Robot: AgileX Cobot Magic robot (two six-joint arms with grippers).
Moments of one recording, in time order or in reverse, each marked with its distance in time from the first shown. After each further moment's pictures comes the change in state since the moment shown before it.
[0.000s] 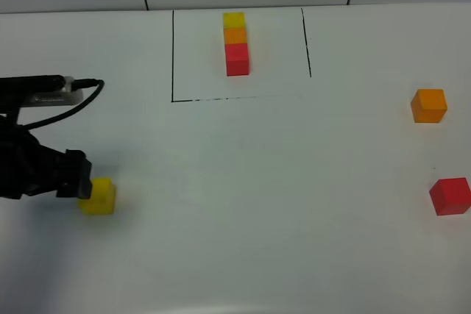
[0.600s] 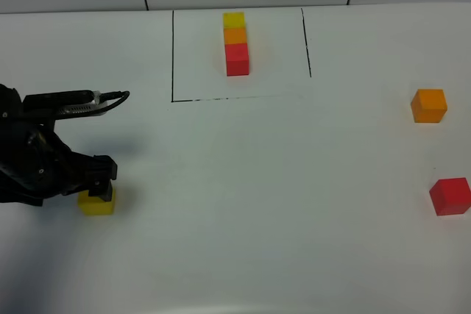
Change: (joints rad) left arm -0.024 0.221 0.000 0.059 -0.162 -0.150; right arm 0.000 0.000 0.000 0.000 0.000 0.000
